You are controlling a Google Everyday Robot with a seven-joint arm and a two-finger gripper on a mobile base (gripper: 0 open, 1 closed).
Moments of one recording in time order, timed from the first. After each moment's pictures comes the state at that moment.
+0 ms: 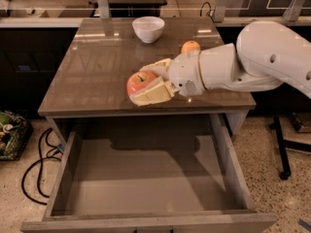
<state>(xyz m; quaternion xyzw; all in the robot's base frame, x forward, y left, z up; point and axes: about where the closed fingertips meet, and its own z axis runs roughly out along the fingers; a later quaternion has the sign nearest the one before) 0.532 0.021 0.901 -0.54 0.64 0.30 0.45</state>
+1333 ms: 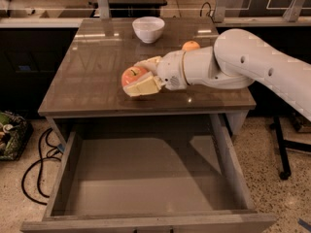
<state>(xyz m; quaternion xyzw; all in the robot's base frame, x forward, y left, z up) 0.597 0.040 0.875 -0.52 0.65 0.30 0.47</state>
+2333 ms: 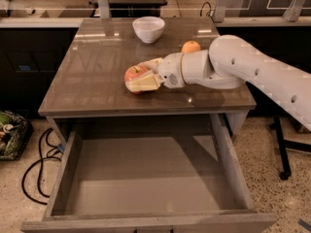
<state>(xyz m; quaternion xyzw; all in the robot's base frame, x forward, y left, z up) 0.643 0.033 0.841 -0.48 0.68 0.31 0.47</state>
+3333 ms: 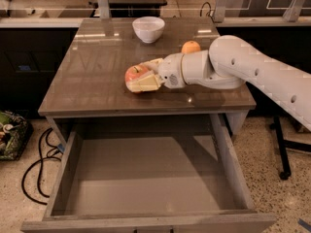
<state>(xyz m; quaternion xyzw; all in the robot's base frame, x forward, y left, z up) 0.643 0.034 0.841 -0.48 0.68 0.32 0.47</state>
